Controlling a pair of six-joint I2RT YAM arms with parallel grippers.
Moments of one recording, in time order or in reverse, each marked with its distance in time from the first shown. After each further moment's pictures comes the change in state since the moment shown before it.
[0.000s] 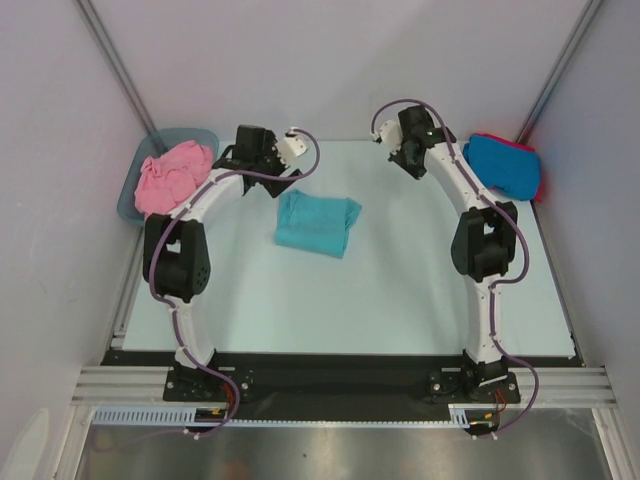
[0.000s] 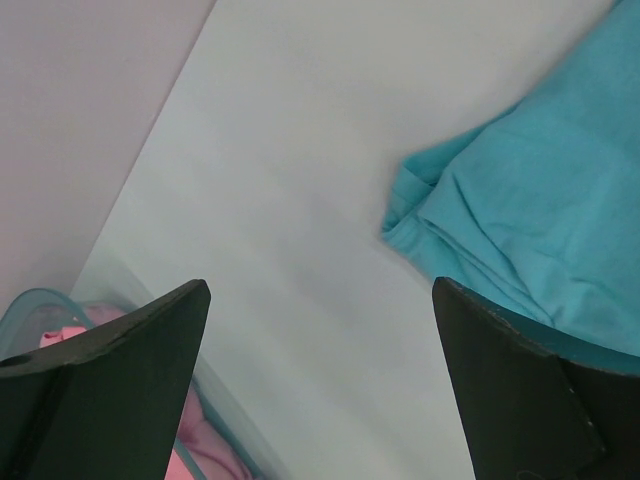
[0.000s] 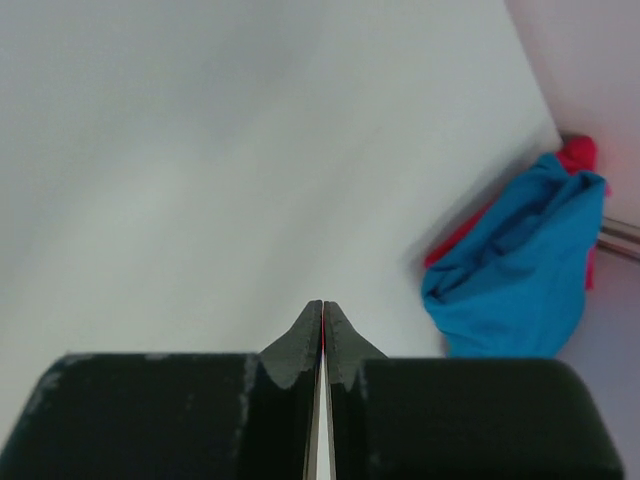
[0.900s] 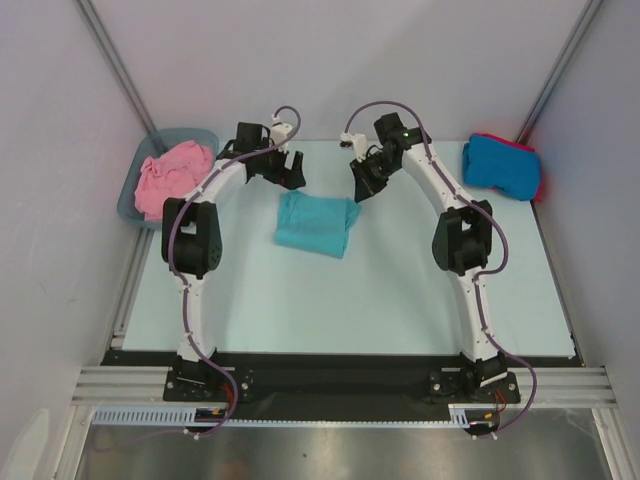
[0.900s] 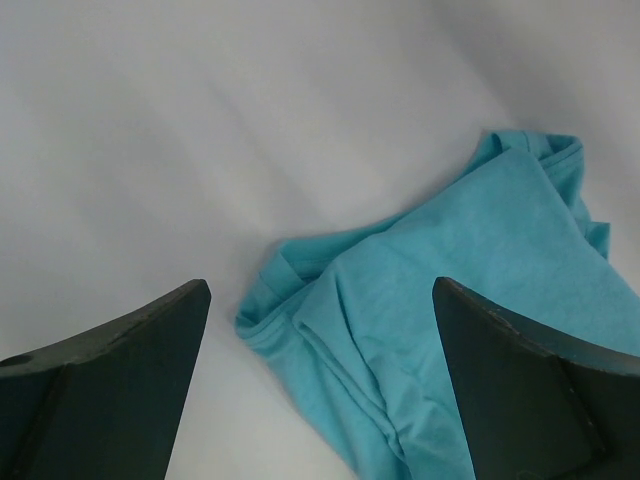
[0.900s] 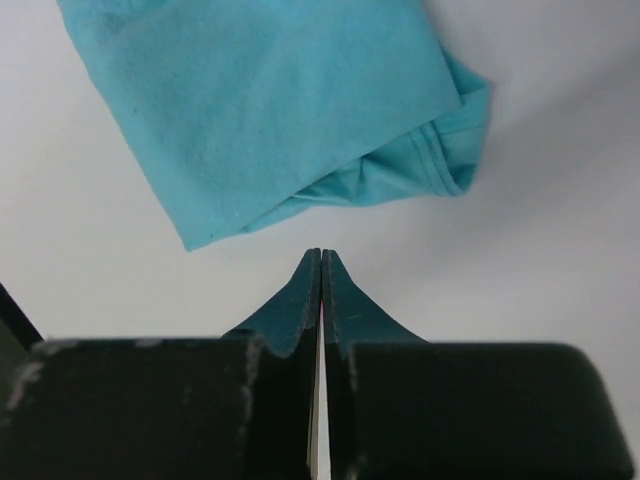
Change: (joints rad) left arm 0.058 0.270 0.260 -0.044 0.308 -0.533; right arm 0.082 0.147 0.212 -0.240 -0.774 0.283
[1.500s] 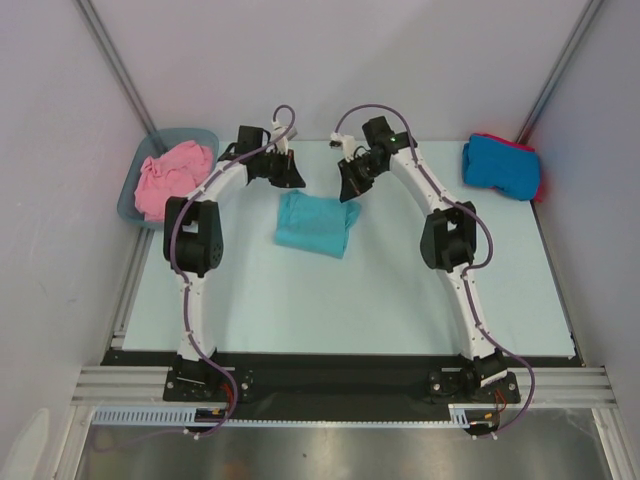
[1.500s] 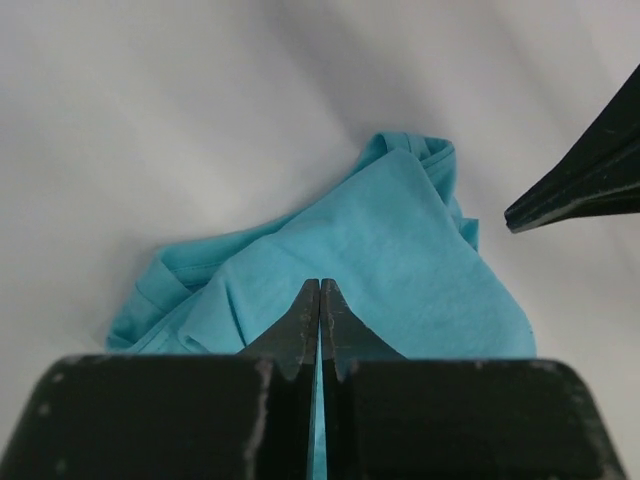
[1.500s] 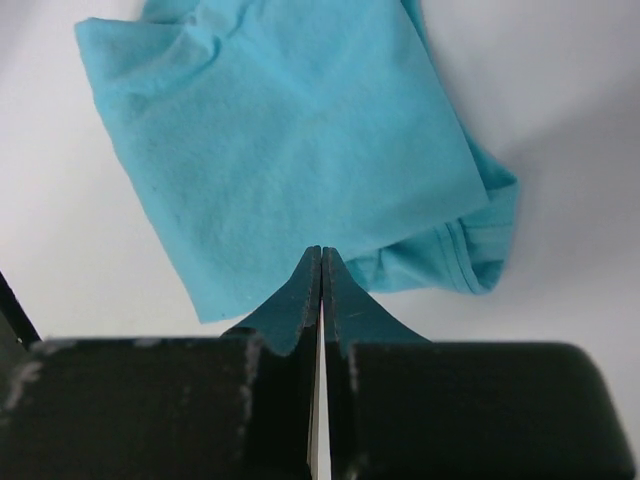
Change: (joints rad) left arm 0.010 0.036 -0.004 -0.009 0.215 -0.182; right arm 0.024 0.168 0.155 0.043 -0.097 0.093
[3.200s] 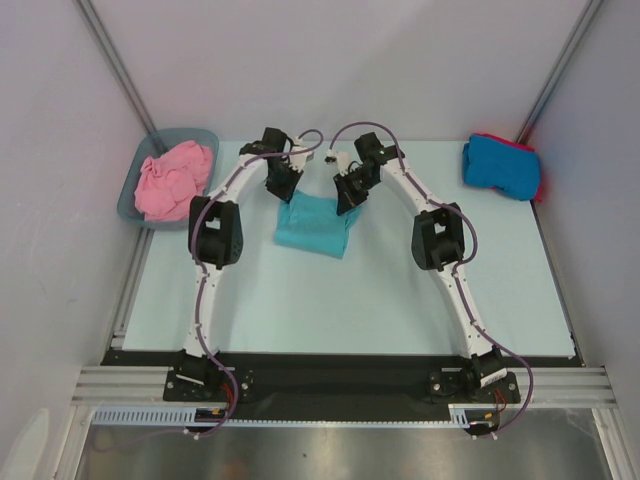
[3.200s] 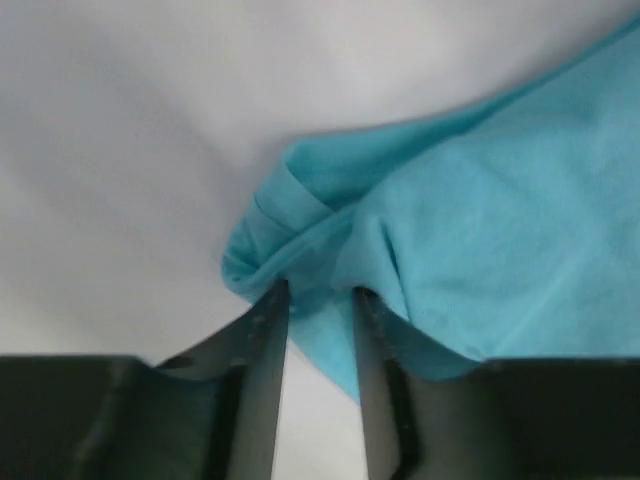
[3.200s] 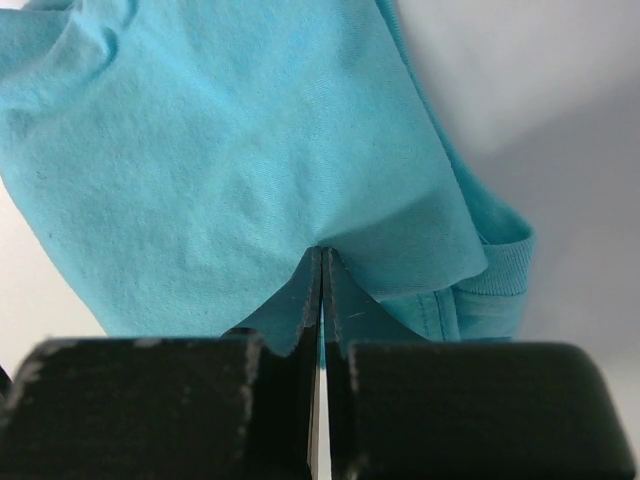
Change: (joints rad) left arm -0.077 0.238 0.372 -0.477 -0.492 0.335; right arm 0.021 0.142 0.041 0.038 0.023 0.017
